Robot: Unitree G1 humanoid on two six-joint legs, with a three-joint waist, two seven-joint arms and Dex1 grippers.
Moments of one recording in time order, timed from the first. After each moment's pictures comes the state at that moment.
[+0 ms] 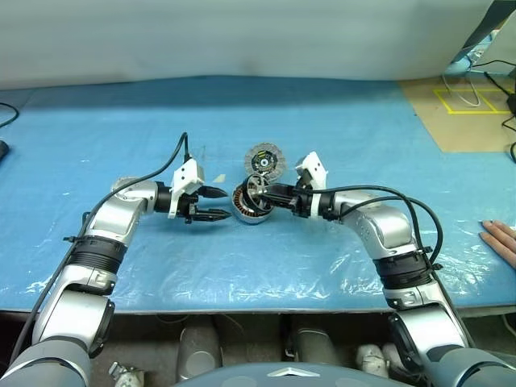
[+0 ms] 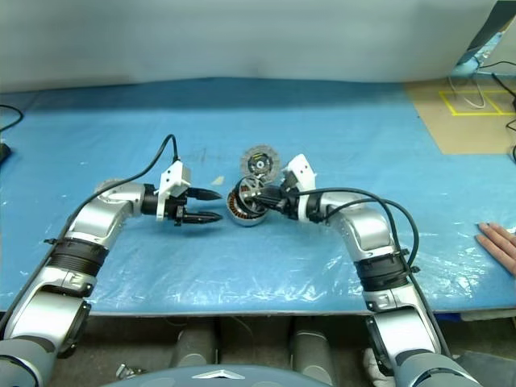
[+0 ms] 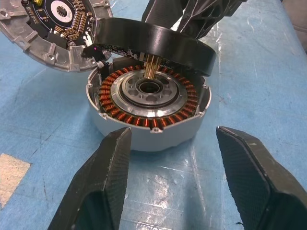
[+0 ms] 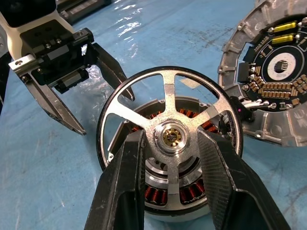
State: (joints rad) left arm -0.59 0.55 -0.15 0.37 -0.23 0.19 -1.33; right arm -0.53 -0.34 0.13 0.03 0.36 0.70 0.85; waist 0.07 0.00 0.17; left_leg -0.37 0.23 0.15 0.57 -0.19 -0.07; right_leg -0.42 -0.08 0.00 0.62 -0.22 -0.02
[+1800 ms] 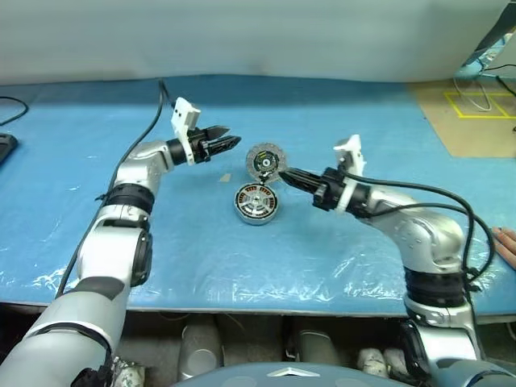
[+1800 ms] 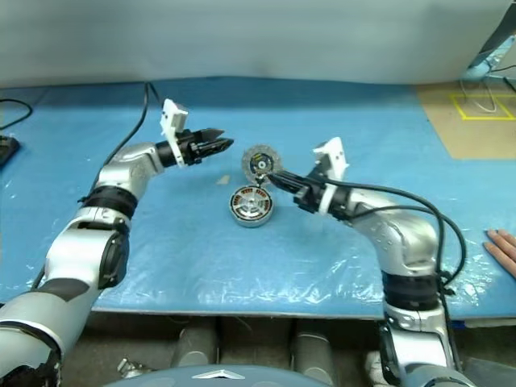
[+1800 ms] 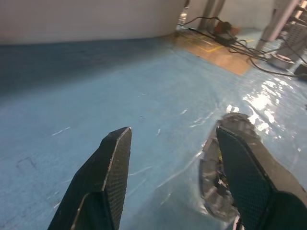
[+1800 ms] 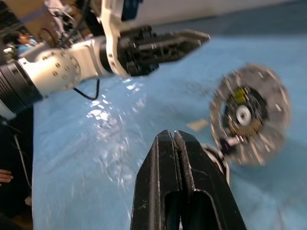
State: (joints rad) left arm -1.10 0.33 0.09 1.15 -0.29 0.09 -1.03; right arm -0.35 -0.40 -0.15 -0.35 0.66 0.98 0.67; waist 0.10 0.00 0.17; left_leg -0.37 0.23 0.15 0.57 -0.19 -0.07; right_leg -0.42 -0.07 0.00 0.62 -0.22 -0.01
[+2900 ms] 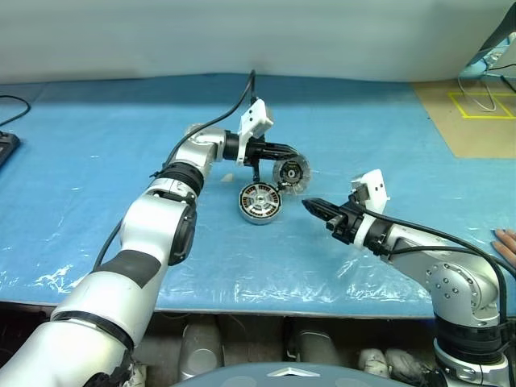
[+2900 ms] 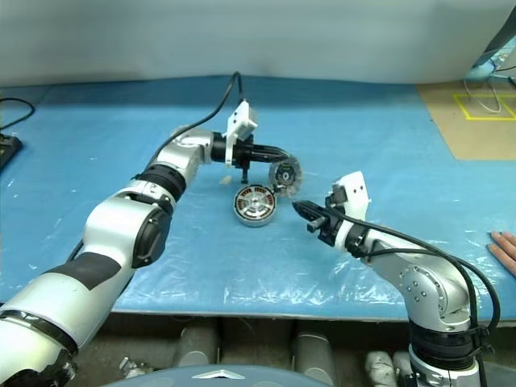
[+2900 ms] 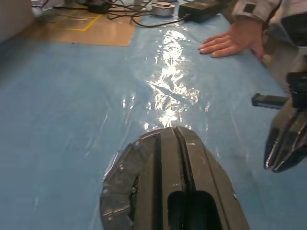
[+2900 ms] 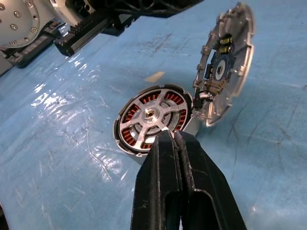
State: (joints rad) left arm -1.29 0.12 0.04 1.31 -0.02 -0.20 -1.38; right arm -0.17 -0.46 -0.18 -0.56 0.78 1.05 0.39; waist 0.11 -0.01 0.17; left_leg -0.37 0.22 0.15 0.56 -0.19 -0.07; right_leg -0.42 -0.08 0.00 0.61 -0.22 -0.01
